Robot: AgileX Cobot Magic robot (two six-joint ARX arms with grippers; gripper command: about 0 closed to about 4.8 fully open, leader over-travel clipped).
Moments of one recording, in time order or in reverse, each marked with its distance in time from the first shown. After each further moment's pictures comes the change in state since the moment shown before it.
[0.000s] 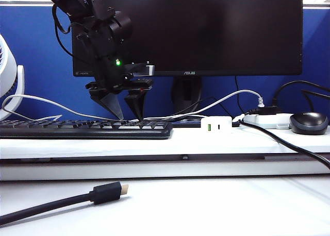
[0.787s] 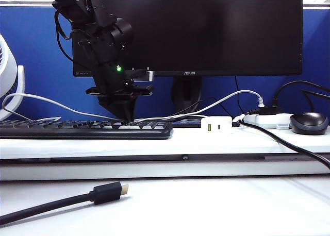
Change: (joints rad) left arm 0.001 0.026 0.006 -0.005 -0.001 -0.011; right arm -0.001 -0.005 0.000 0.000 0.000 0.000
